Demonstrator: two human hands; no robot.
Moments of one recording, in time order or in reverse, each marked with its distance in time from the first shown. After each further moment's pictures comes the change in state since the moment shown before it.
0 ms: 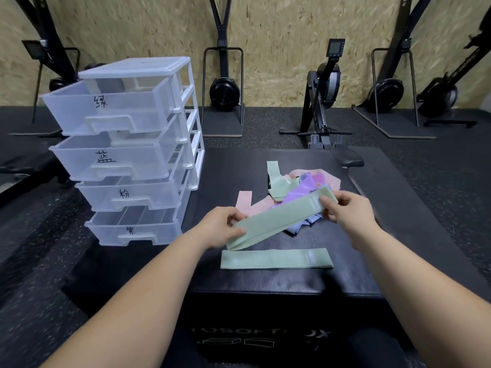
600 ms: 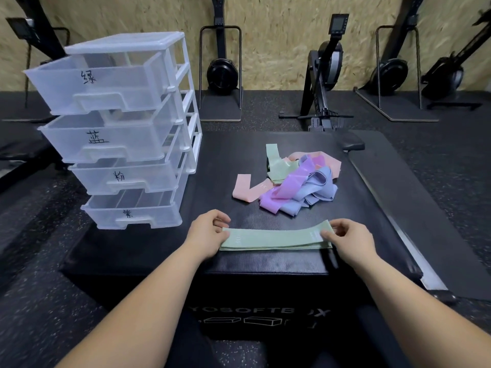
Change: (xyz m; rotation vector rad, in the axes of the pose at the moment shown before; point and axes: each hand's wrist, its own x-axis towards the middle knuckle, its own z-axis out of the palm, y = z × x) left_hand -0.035 -0.047 0.039 -0.061 0.231 -0.200; right_hand -0.043 0.104 -0.015 -0.543 0.020 0.064
